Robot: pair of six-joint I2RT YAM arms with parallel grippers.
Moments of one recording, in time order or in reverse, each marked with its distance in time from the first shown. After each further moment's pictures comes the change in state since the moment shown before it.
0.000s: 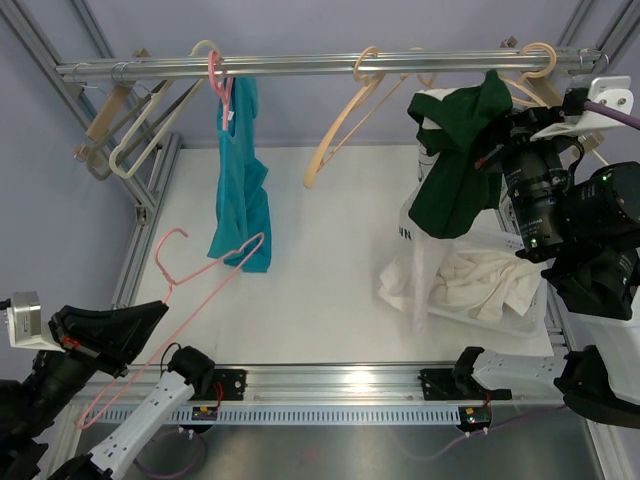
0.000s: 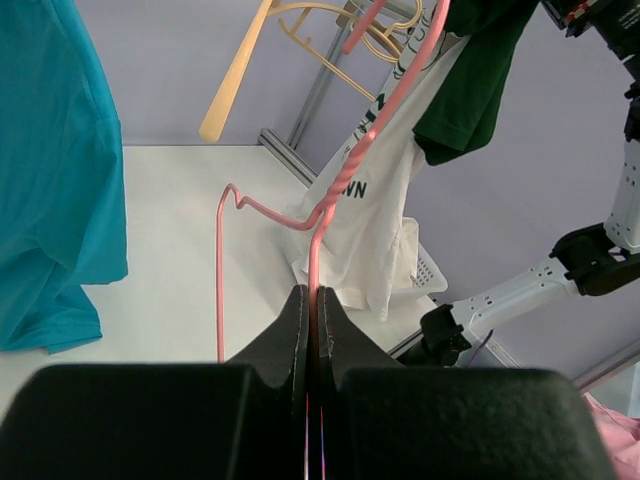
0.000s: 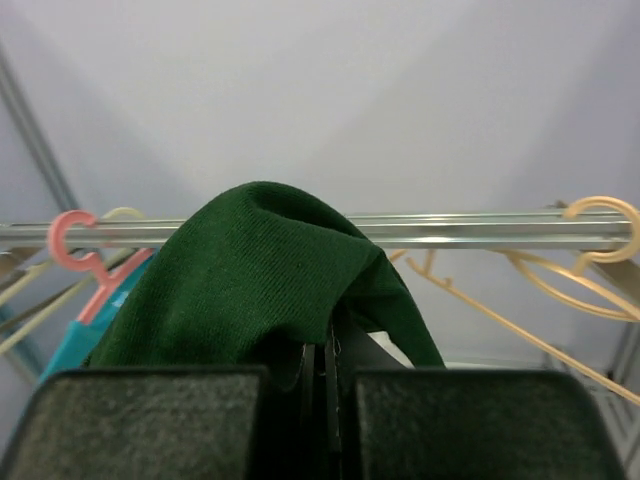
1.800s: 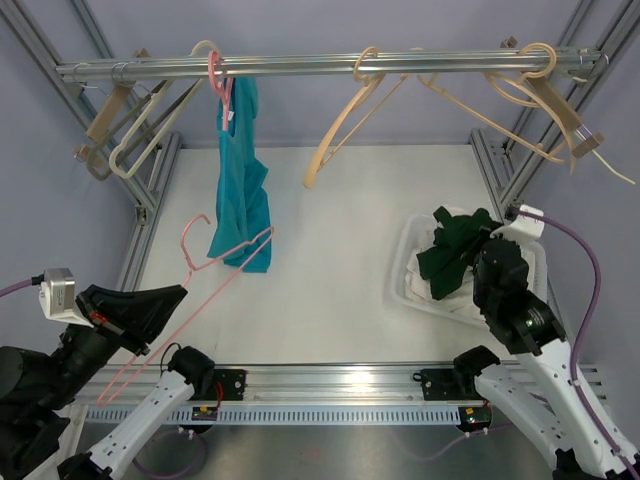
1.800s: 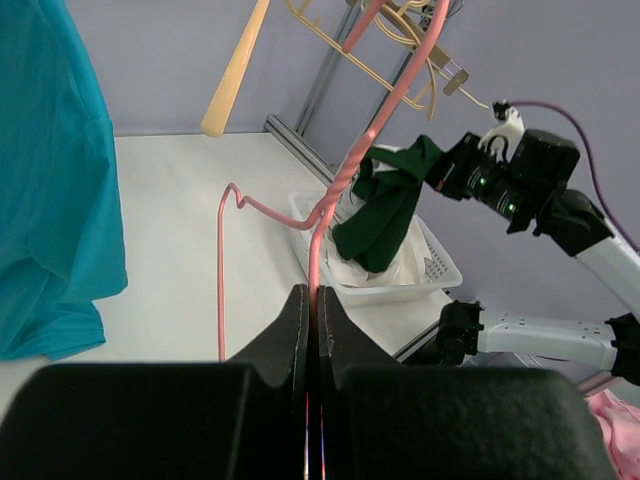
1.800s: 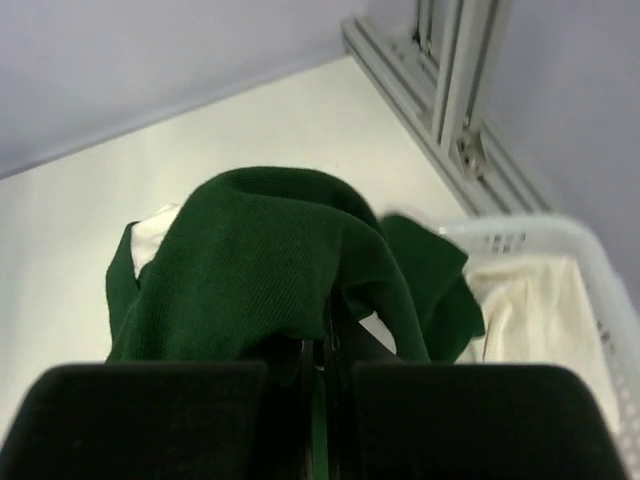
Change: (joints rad) left arm 0.003 0.032 -0.101 0.094 0.018 0.023; right arm -0.540 -0.459 -1.056 -0.092 -0.025 0.468
